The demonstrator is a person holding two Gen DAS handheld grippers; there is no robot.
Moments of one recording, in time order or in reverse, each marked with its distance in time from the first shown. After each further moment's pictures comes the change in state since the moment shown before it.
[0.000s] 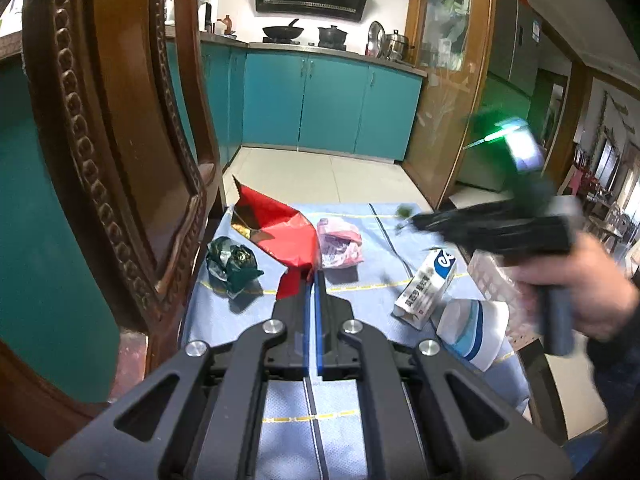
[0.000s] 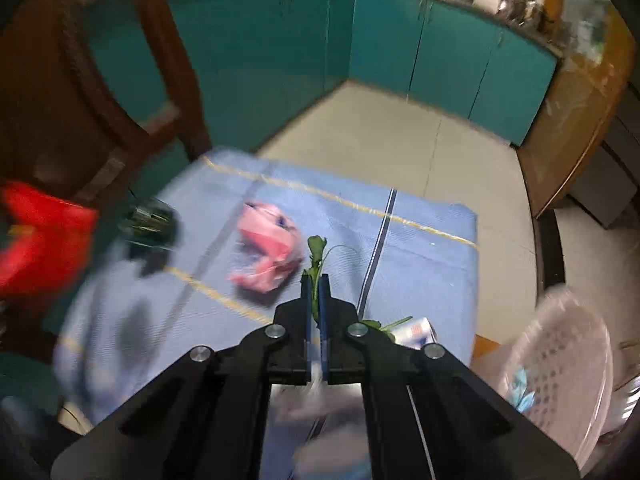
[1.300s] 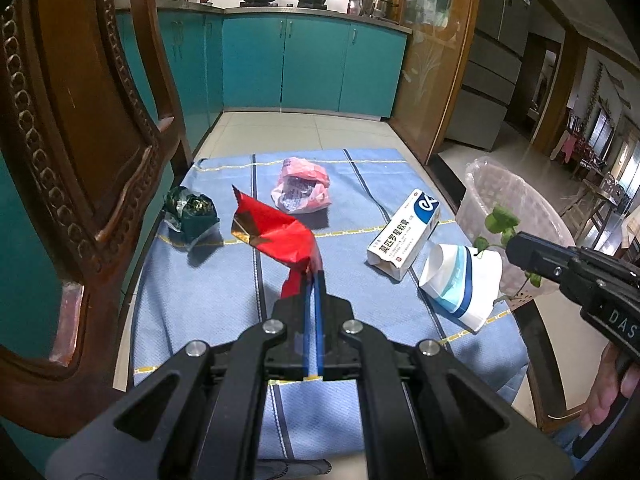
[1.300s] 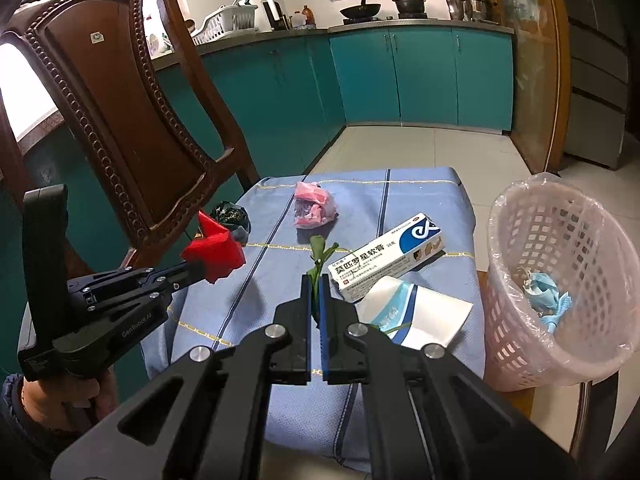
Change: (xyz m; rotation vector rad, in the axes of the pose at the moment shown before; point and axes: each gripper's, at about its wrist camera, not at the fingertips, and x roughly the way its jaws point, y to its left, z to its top) left arm 0.028 -0.032 -0.024 0.050 0.137 -0.033; right arm -0.099 0.008 -0.119 0.208 -0.194 0.113
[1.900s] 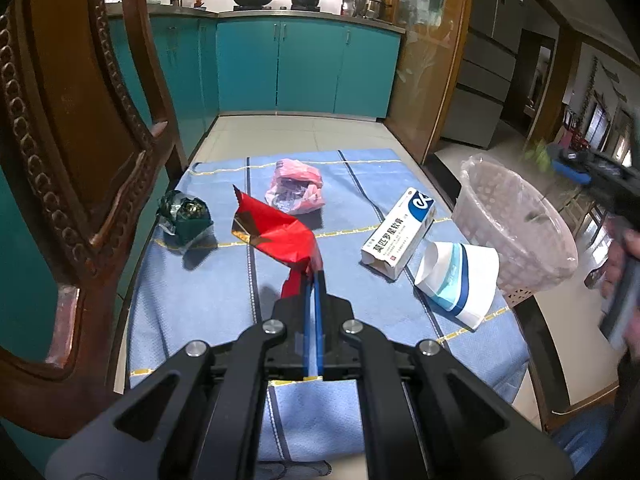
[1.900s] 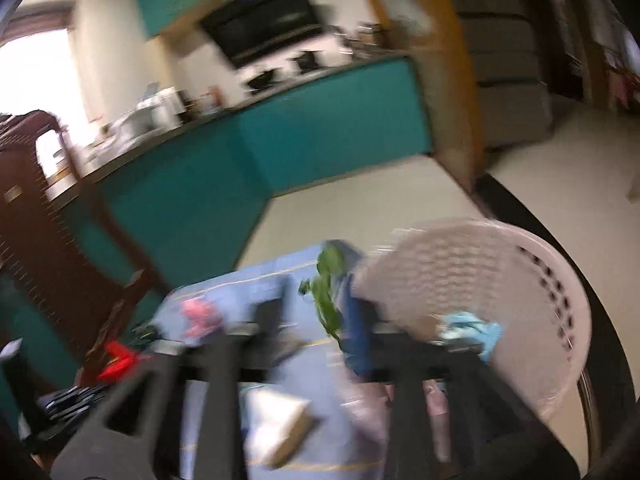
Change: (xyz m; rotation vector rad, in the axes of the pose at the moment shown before) left arm 0.000 -0.006 -0.001 0.028 -0.011 -0.011; right arm -0.037 -0.164 0.030 0.312 -0.247 -0.191
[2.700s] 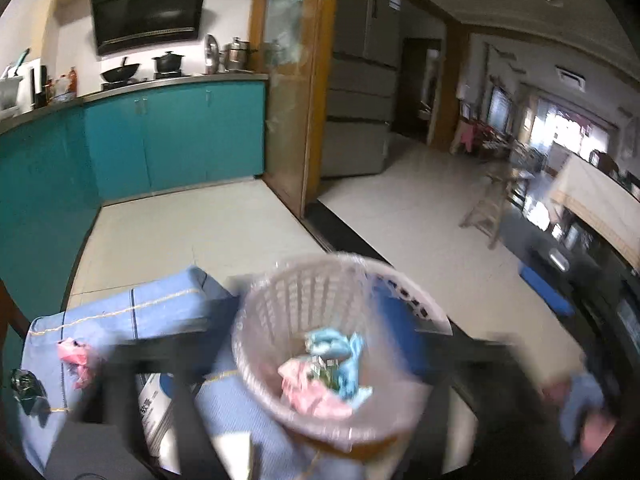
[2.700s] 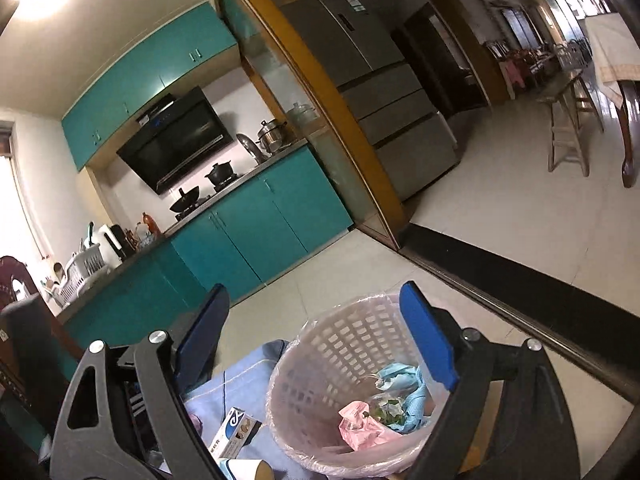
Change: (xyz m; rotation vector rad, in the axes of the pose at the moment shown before) left arm 0.027 -0.253 0.119 0.213 -0.195 -0.299; right arm -0.113 -0.075 0.010 0.276 -0.374 -0.168
